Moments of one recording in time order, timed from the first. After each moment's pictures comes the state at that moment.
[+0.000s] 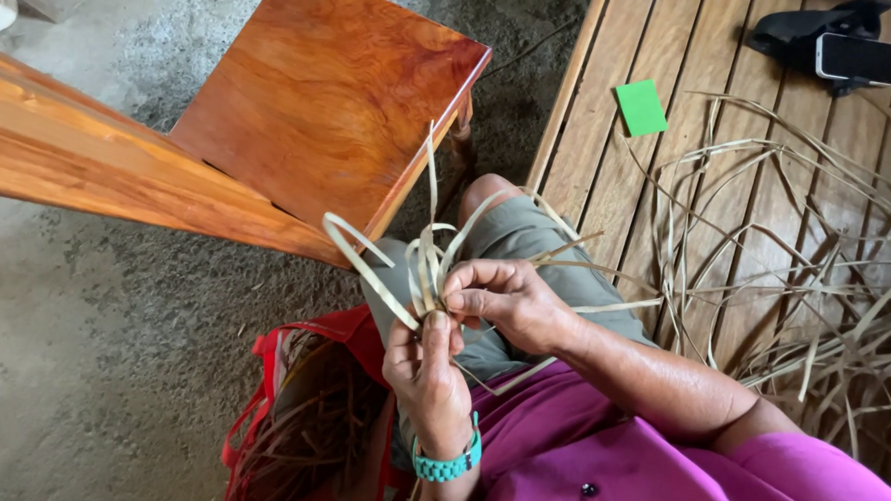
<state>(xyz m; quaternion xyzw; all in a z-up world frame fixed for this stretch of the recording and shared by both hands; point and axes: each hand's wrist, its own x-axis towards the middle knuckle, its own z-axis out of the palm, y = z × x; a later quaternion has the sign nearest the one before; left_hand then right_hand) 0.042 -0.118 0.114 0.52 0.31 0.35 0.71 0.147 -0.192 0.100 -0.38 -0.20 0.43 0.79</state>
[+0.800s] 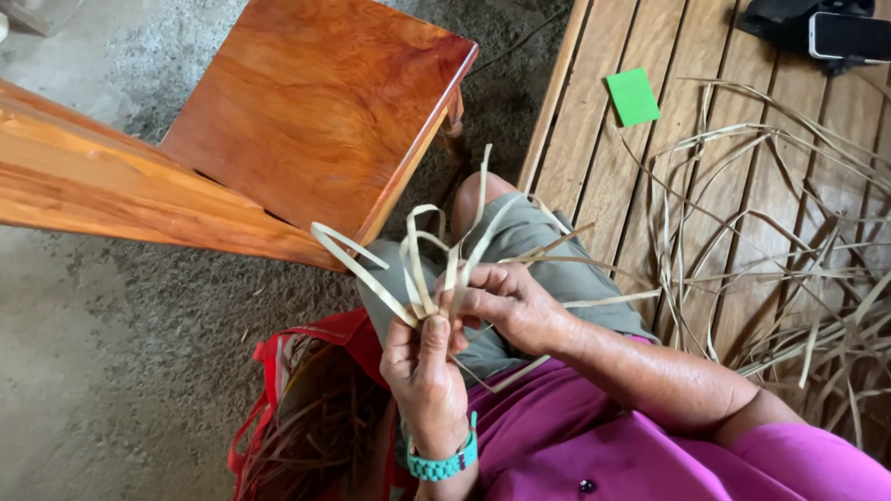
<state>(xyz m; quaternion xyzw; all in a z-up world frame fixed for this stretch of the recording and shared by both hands) 0.041 -0.115 0.102 0.51 0.28 0.32 0.75 0.149 -0.199 0.102 -0.43 -0.20 0.41 0.77</state>
